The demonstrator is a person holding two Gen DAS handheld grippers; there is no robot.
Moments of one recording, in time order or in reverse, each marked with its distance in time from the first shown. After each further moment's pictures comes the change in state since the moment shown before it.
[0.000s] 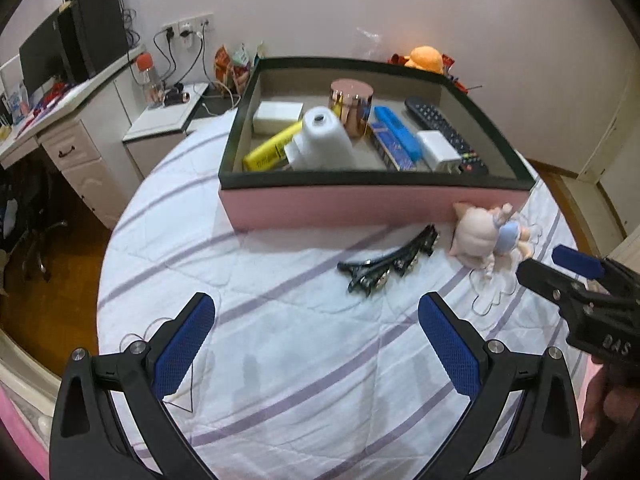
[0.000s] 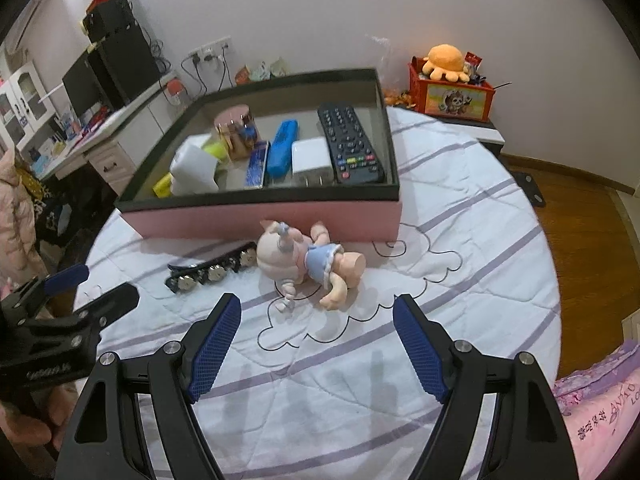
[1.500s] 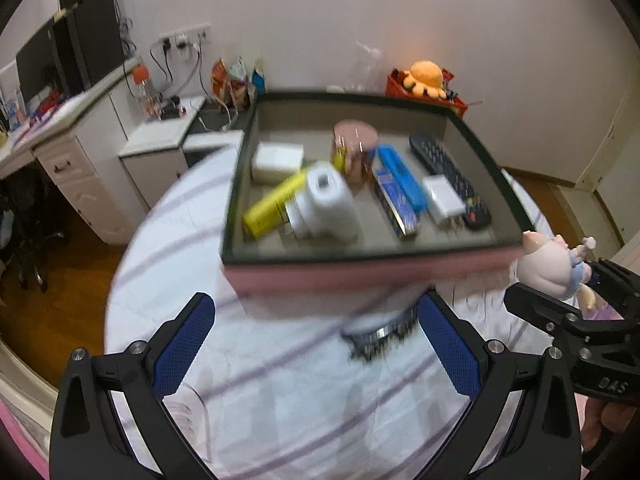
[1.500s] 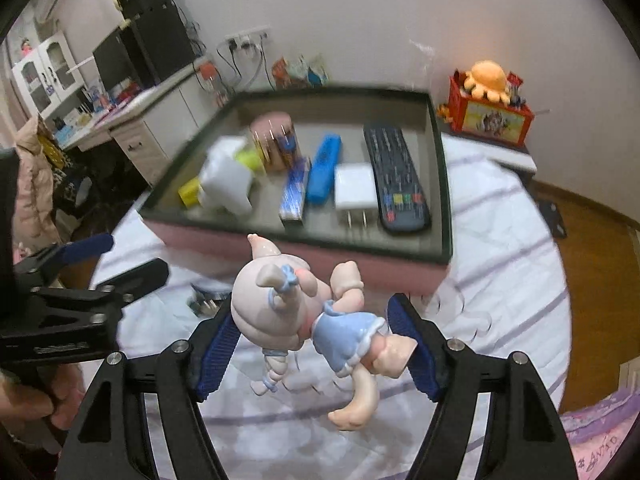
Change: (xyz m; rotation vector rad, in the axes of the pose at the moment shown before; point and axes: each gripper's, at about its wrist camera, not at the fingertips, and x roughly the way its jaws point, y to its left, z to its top) left arm -0.004 0.005 0.059 -0.003 -0.052 -0.003; right arm -0.001 0.023 0.038 -0.123 0.000 0.073
